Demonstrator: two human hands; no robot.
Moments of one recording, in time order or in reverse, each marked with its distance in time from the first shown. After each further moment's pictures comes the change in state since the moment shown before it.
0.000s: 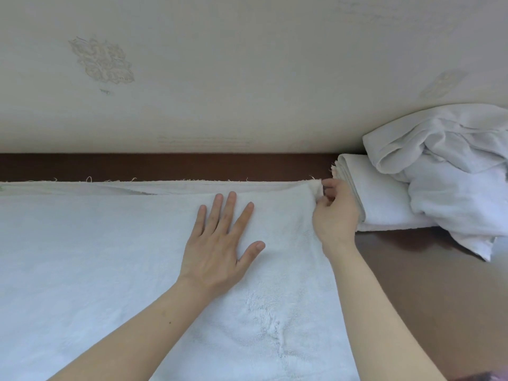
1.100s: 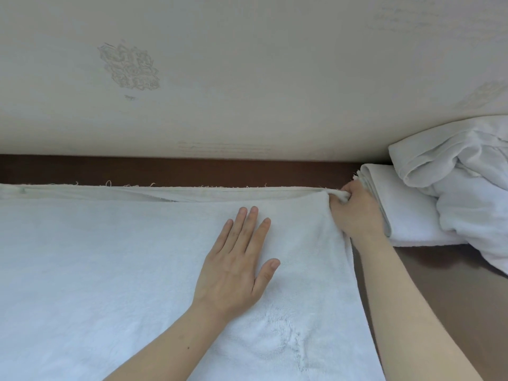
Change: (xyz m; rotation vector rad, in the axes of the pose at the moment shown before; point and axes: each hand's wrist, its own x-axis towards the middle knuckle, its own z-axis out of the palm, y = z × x) left_hand -0.012 -0.001 -0.004 -0.108 0.114 0.091; right_hand 0.042 -0.010 0.003 -0.363 -0.225 -0.049
